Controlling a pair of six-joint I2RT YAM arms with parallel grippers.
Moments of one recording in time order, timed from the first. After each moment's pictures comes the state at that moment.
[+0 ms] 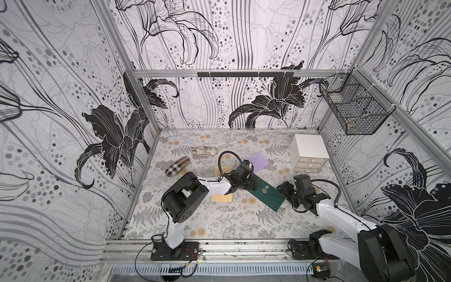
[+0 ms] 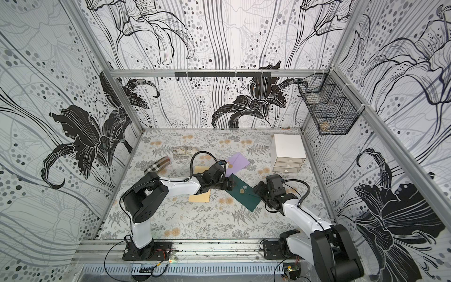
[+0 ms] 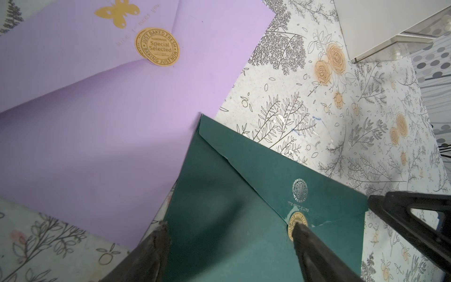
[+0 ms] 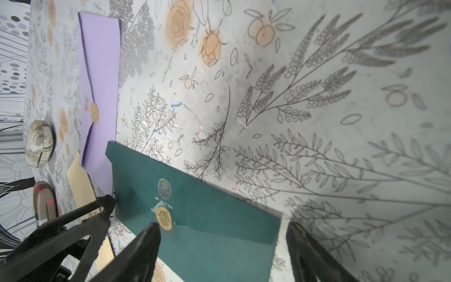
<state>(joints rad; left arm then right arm) -0.77 1.91 1.06 0.03 0.08 -0.62 0.29 1.13 0.41 -0.19 -0.11 0.97</state>
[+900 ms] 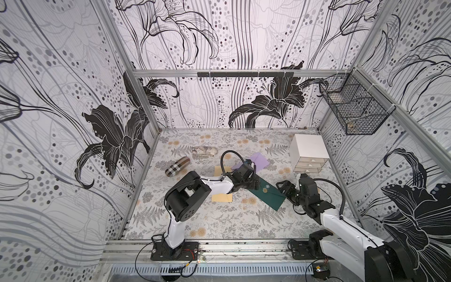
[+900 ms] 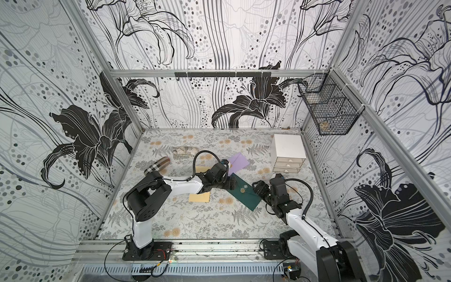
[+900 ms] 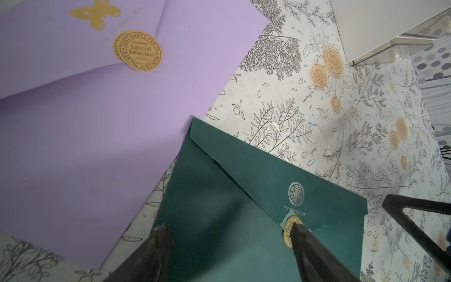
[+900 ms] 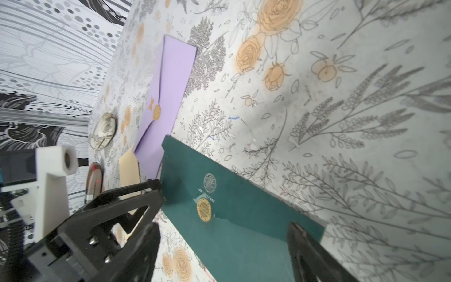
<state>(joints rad) -0.79 1.95 1.11 0.01 0.07 -0.63 0.29 0.97 0.31 -0.06 -0.14 0.91</state>
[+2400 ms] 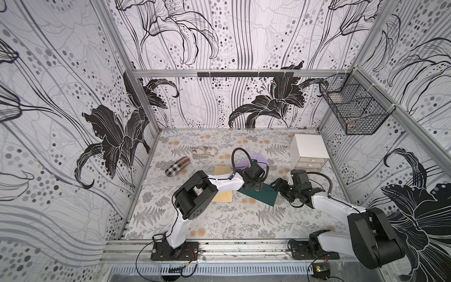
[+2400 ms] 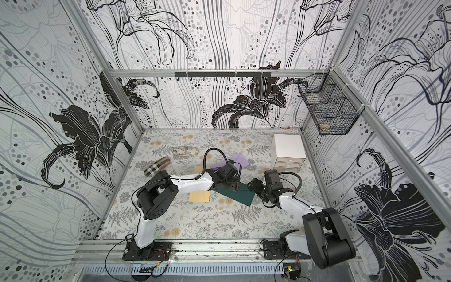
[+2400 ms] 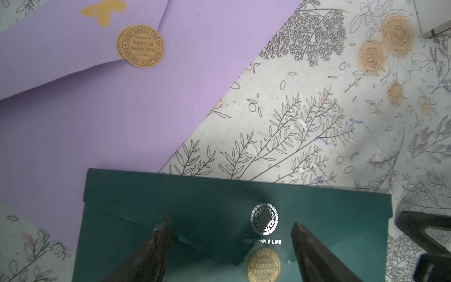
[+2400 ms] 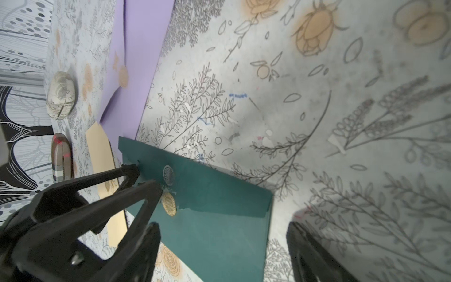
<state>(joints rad) -0.85 2.05 1.35 -0.31 -0.13 -0.61 0.28 1.28 0.46 -0.07 -0.28 0.82</state>
